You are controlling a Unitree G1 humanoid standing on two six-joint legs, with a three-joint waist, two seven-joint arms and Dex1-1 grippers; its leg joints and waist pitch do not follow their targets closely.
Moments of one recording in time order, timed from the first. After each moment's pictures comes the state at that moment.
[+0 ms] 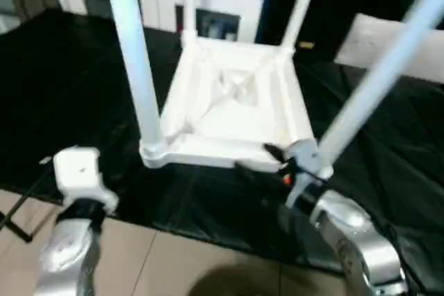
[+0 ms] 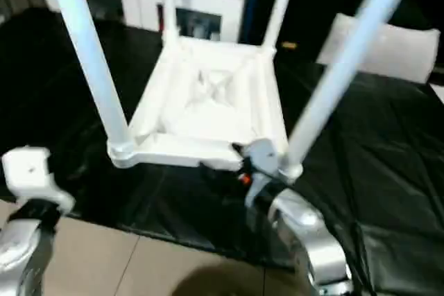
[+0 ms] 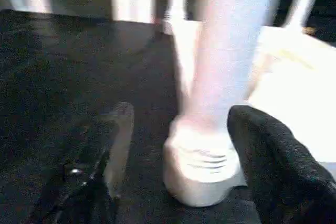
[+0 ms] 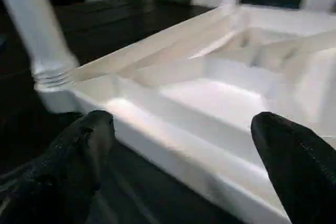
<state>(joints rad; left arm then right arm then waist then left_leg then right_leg) 0.10 0.12 0.20 -0.30 -0.12 0.25 -0.25 -0.10 -0.18 0.11 -0.10 0.24 0.30 0.48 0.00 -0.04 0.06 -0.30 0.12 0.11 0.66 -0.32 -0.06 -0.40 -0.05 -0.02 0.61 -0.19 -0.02</state>
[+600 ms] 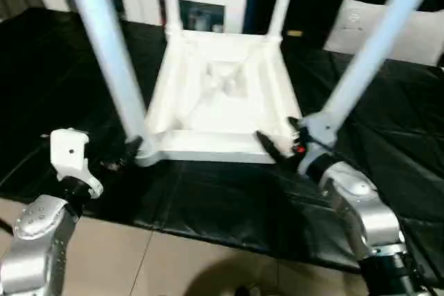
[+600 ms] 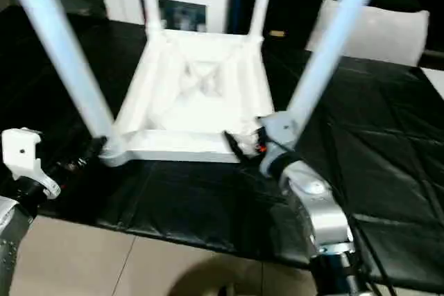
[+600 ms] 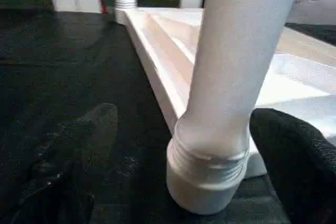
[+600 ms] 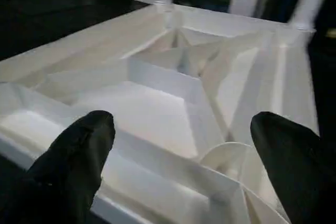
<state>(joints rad) -0.02 0.34 0.27 -0.07 -0.28 0.24 -0.55 -0.25 -0.22 0.02 0.09 0.17 0.26 0.37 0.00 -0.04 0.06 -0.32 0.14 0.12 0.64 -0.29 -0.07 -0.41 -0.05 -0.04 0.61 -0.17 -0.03</state>
